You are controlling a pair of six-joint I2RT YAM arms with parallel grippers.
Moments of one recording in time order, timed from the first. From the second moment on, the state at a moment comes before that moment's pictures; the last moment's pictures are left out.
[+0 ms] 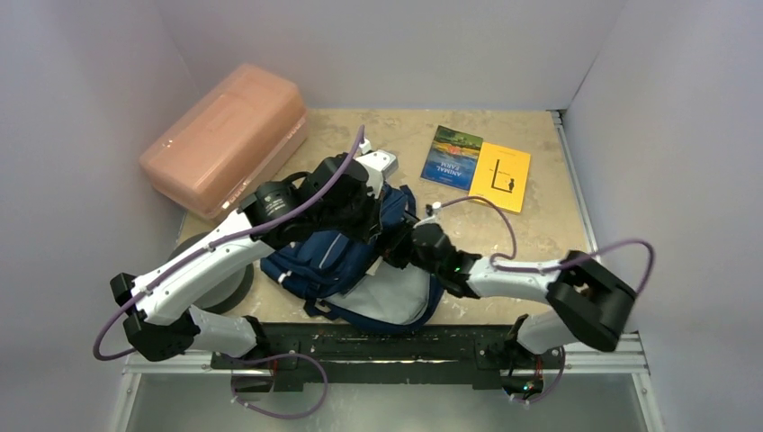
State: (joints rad) left arm -0.99 1.32 1.58 -0.98 -0.07 -0.40; right arm 0.89 1.34 0.56 0.40 0.07 1.47
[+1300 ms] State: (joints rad) left arm -1.00 1.33 1.06 -0.55 0.19 -0.60; right arm 0.21 1.33 0.97 -0.29 0.32 0.57
